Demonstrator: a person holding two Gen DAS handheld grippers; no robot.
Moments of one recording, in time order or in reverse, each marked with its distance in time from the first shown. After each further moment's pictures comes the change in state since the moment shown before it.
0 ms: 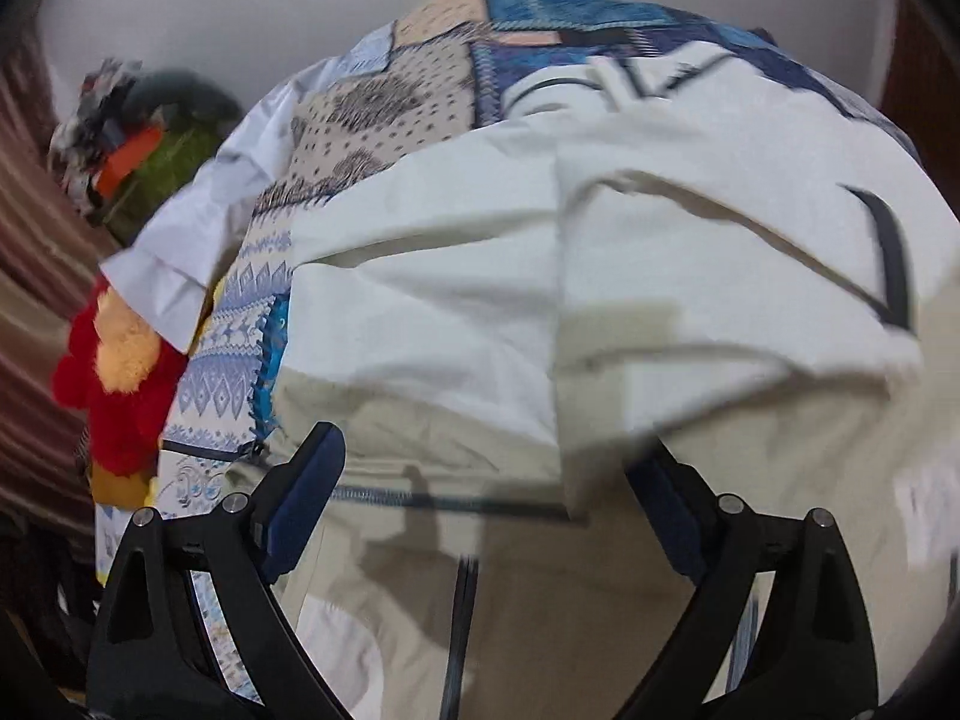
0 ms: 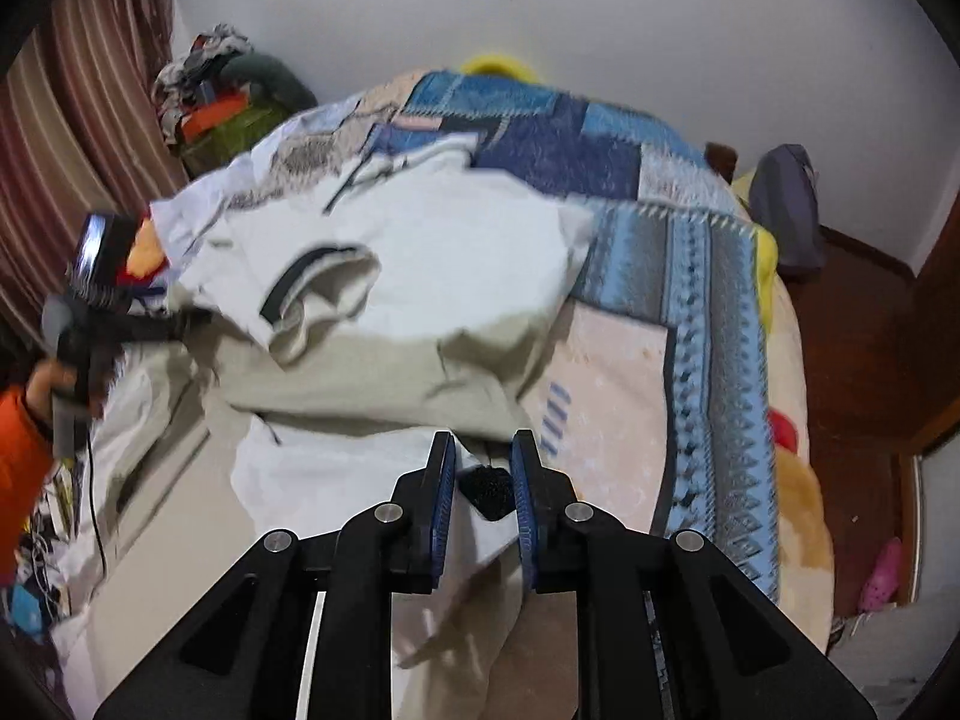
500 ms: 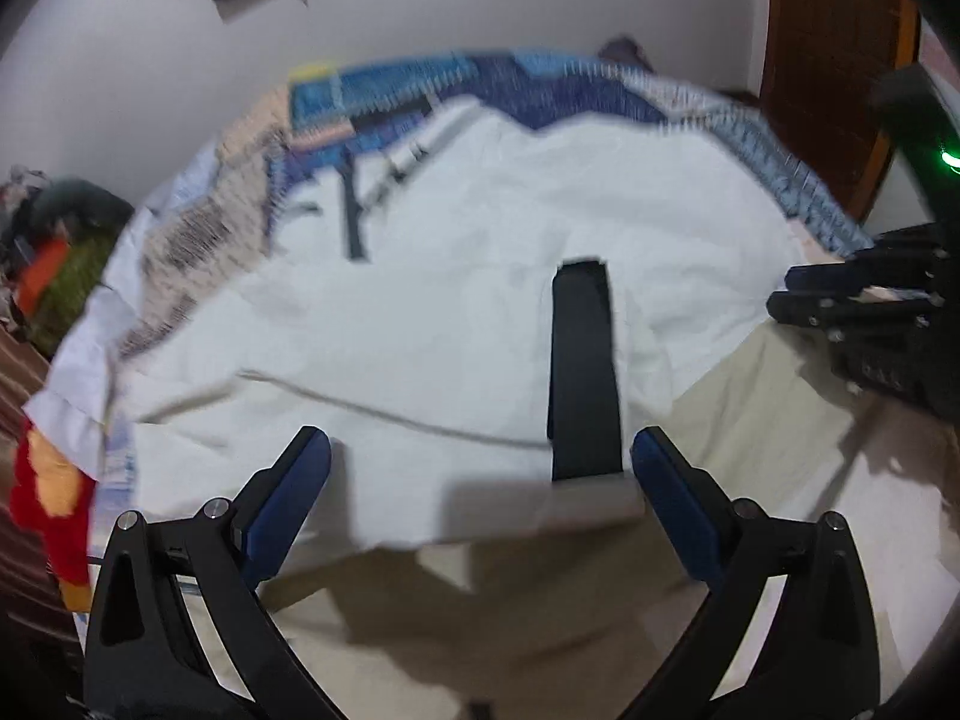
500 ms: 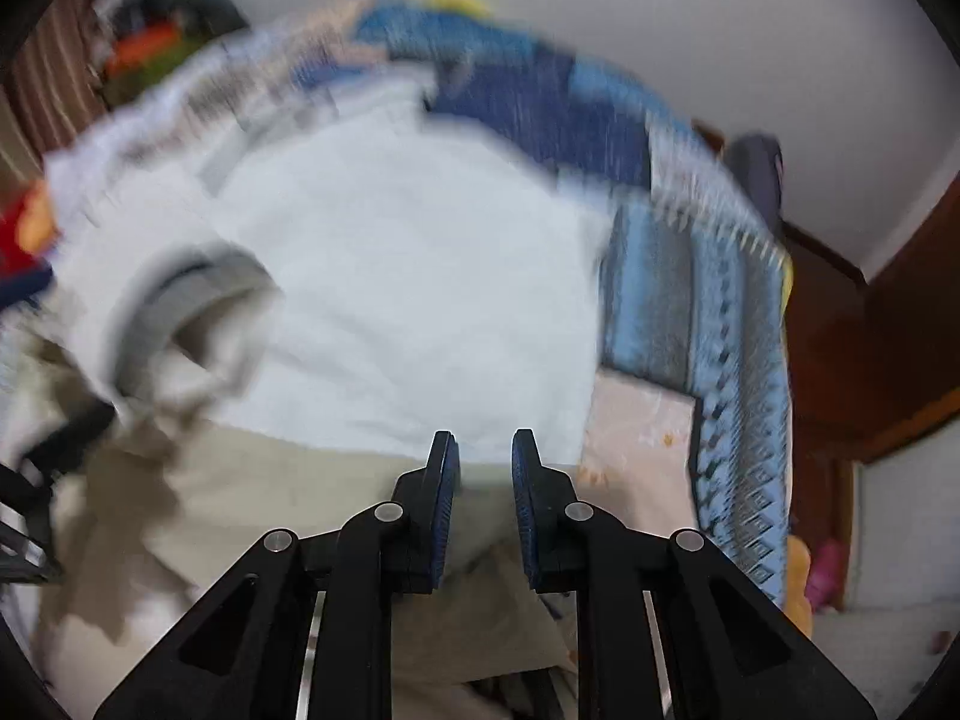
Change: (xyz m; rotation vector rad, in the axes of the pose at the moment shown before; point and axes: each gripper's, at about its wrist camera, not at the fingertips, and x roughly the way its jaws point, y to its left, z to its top) left arm -0.006 -0.132 0.061 0.165 -0.071 -0.173; right arm 0.125 0.014 0.051 -0.049 0.200 -0.199
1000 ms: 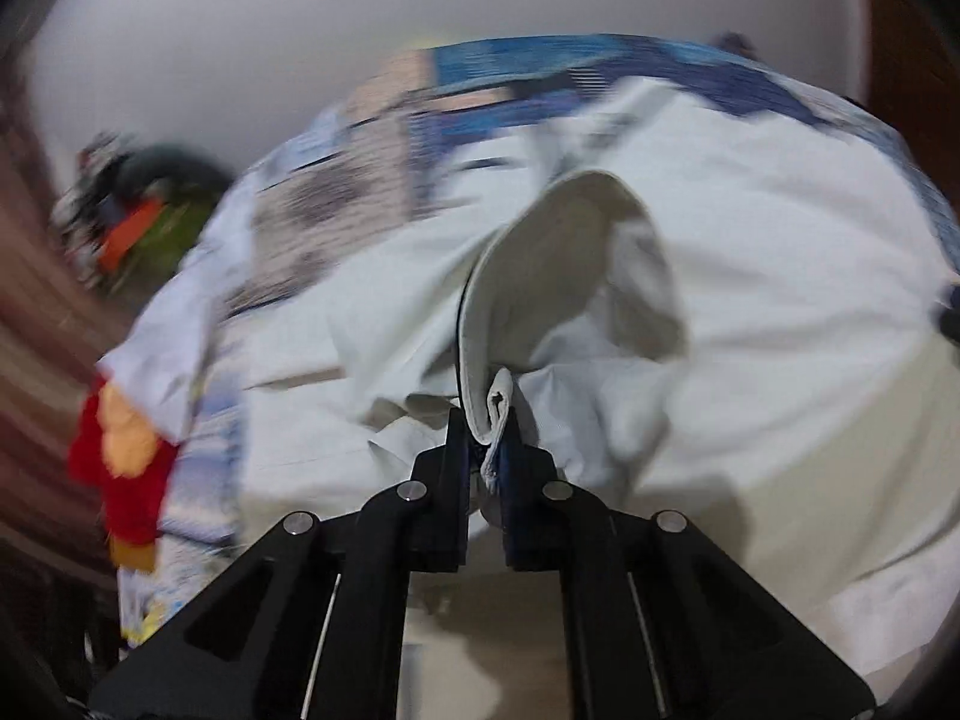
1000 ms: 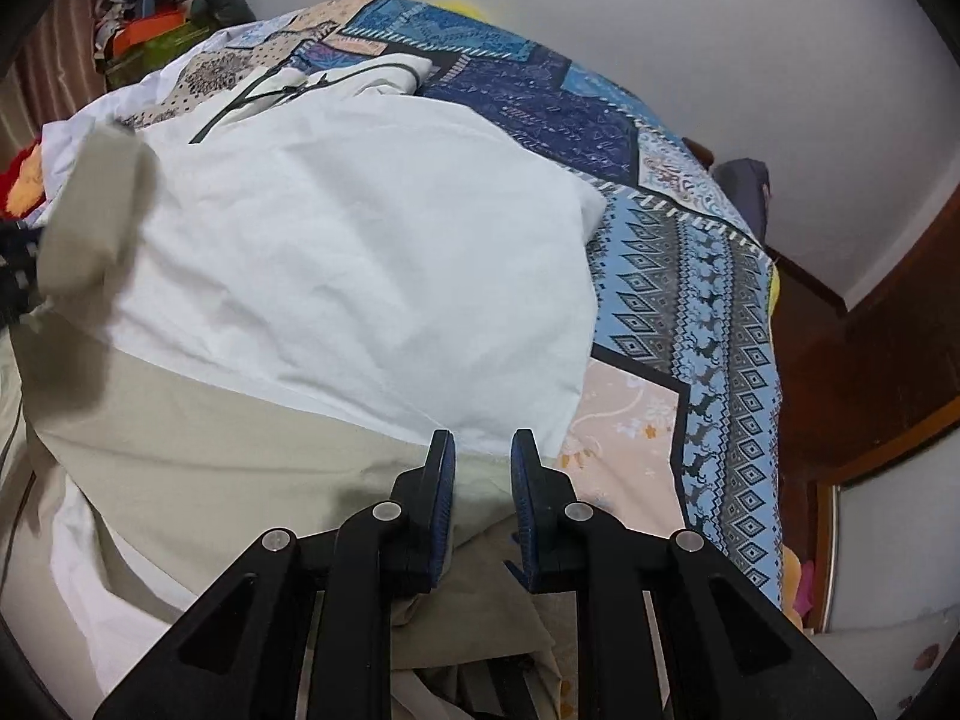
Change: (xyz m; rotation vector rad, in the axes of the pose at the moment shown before) left arm -0.003 0.089 -0.019 -0.136 0.008 0.261; right arm -0.002 -0.003 -0.021 -0.040 -0.100 -0.057
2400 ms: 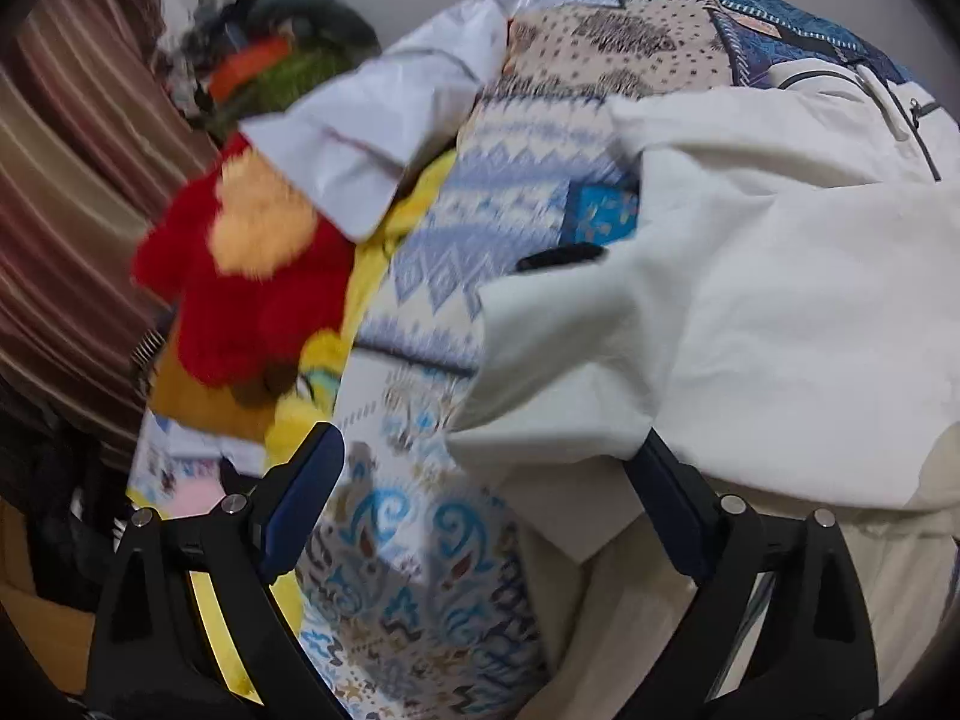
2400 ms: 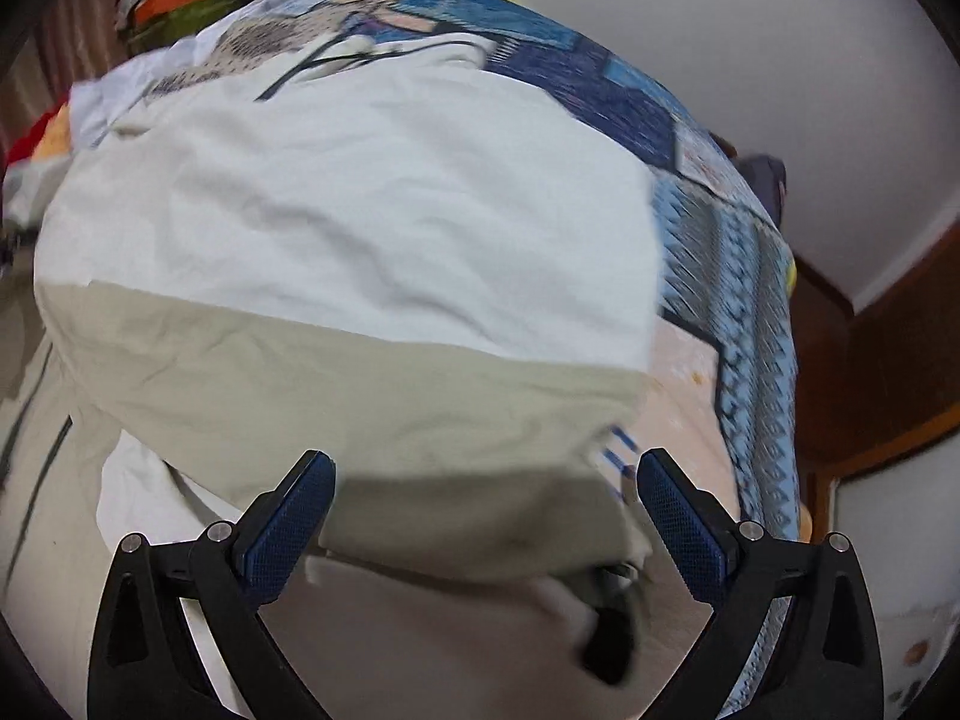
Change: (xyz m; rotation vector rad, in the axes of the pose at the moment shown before) left arm 0.032 0.184 -0.105 -0.253 0.187 0.111; right arm -0.020 0.028 -0.021 -0.015 0.071 0.024
